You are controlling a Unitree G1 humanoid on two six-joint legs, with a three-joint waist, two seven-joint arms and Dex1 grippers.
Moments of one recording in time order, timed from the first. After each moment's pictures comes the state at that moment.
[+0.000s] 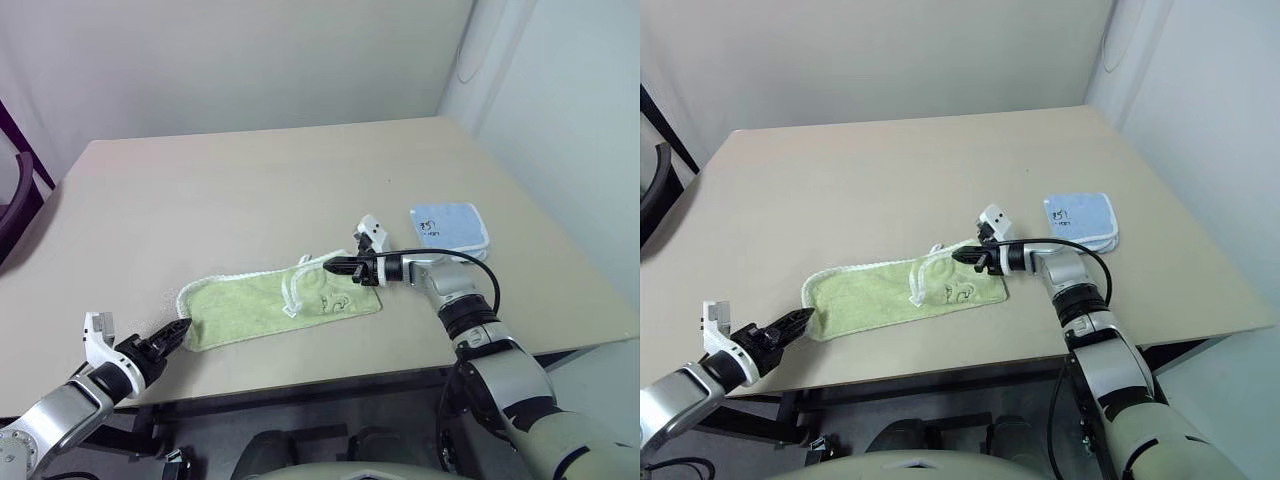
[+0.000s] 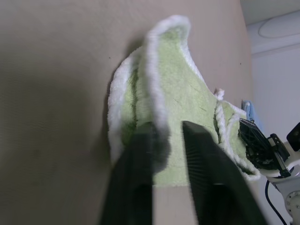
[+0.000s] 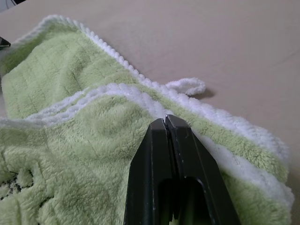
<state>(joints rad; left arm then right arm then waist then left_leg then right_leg) 0.31 0.54 0.54 -0.20 -1.77 0.96 0.17 -0.75 -0.25 0.15 0.73 0.16 0.34 1.08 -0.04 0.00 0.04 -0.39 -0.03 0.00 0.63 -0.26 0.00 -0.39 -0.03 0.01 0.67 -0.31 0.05</state>
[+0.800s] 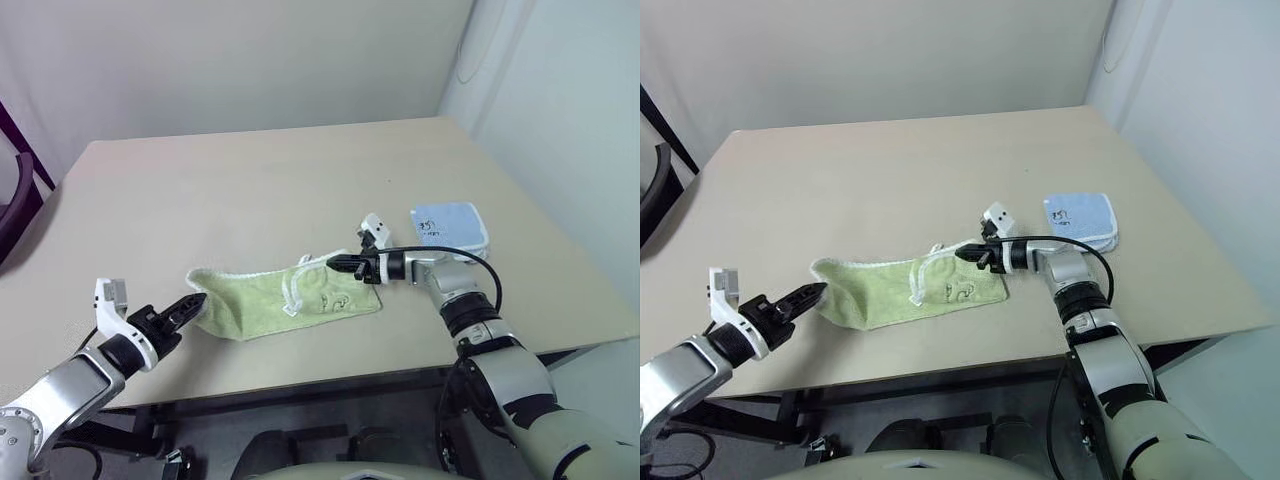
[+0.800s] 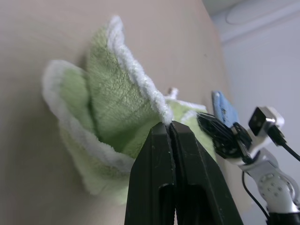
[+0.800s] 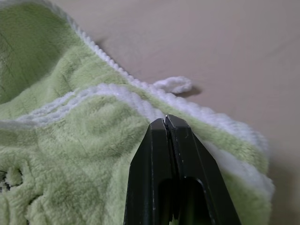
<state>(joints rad) 0.25 0.63 0.44 -0.36 -1.89 0.85 0.24 -0.76 -0.26 0.12 0.77 0.16 0.33 1.06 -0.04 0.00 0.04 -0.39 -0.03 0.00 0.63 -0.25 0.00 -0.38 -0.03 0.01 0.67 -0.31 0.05</state>
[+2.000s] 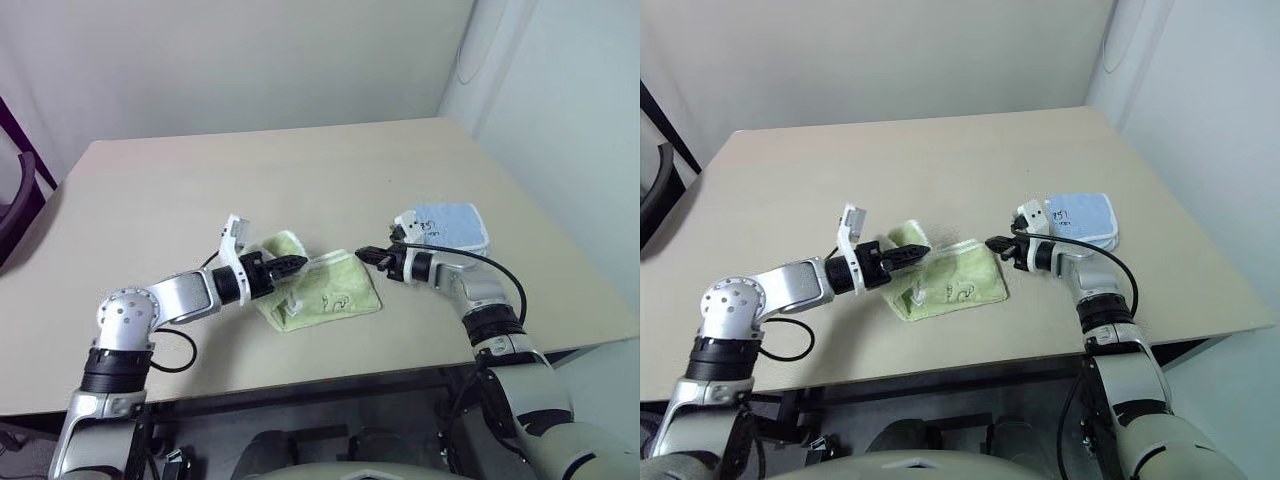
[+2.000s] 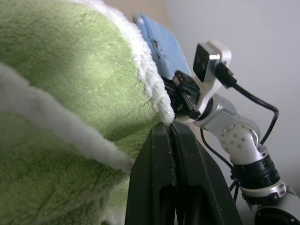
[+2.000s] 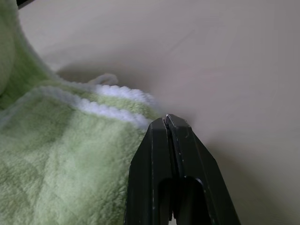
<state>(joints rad) -0.44 0.46 0.03 0.01 -1.58 1.11 0.02 -0.67 -0.33 -0.02 0.66 0.21 0.41 0.90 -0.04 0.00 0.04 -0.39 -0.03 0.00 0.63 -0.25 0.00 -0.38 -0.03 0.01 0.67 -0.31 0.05</state>
